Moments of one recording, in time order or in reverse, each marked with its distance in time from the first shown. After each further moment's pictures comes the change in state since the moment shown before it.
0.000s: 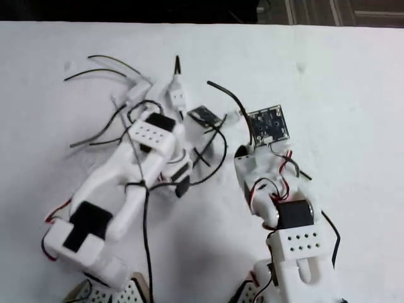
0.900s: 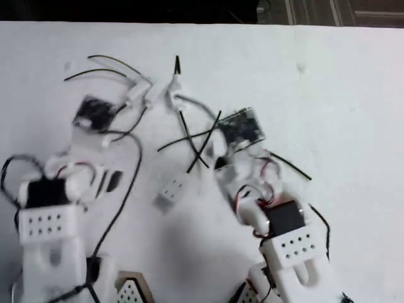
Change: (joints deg) left arm -34.3 -59.5 33.1 -6.7 -7.9; right arm -14.6 0.0 -5.5 9.9 0.0
